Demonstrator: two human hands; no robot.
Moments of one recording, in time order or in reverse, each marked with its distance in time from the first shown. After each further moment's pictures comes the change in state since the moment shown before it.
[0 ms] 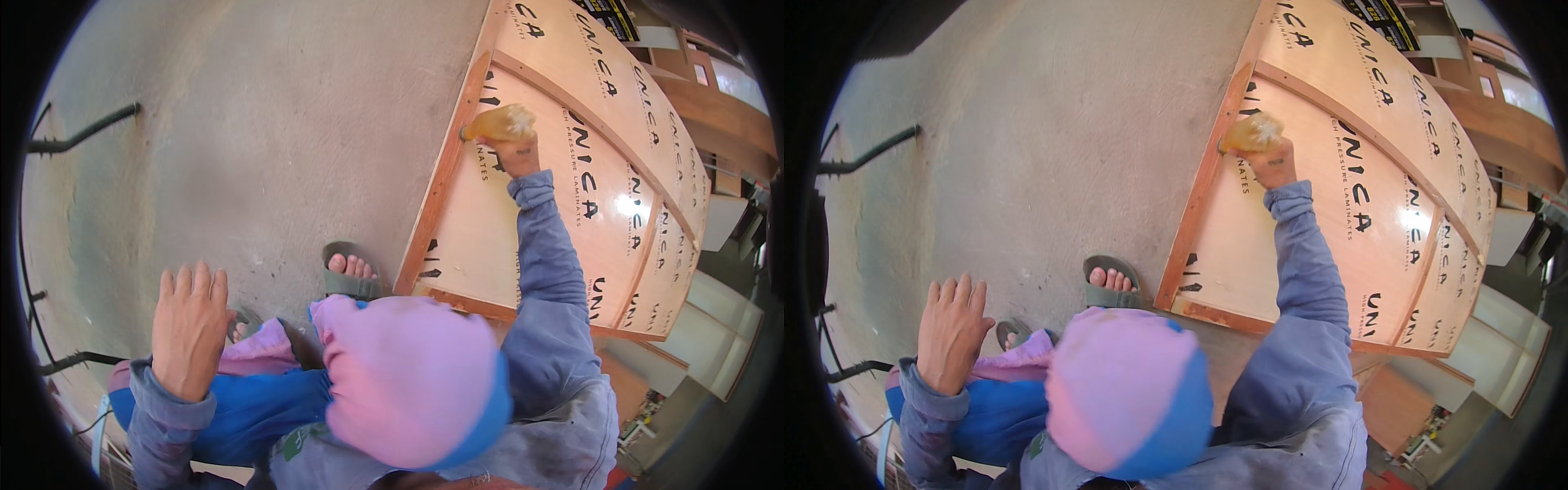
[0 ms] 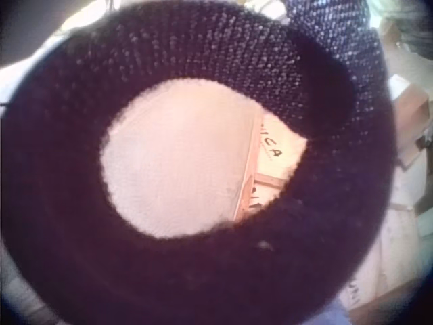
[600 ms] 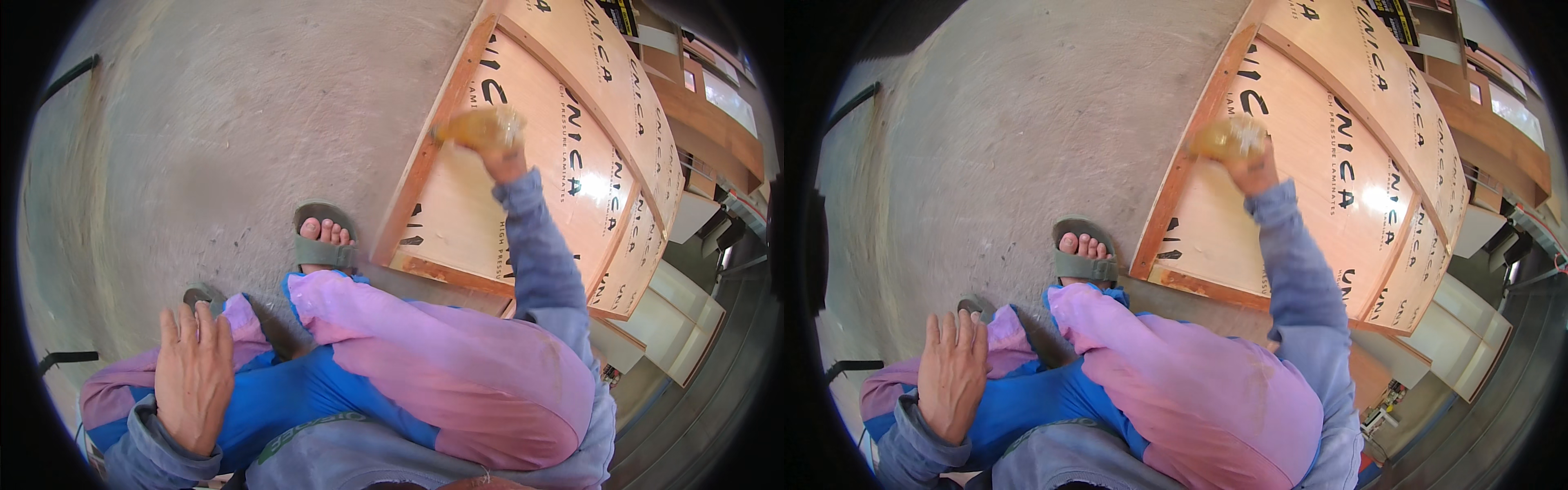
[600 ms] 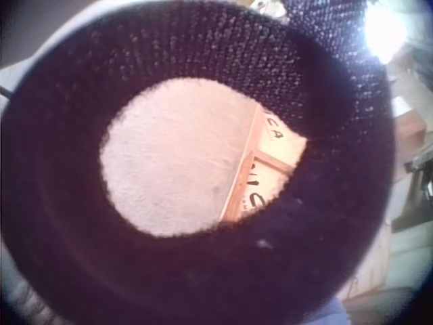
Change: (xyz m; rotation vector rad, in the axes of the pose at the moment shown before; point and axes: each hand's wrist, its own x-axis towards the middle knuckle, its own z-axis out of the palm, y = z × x) left_hand -0.042 0.036 0.044 0.047 -0.167 0.194; right_hand -0.053 -0.021 0.020 0.074 -0.251 0.085
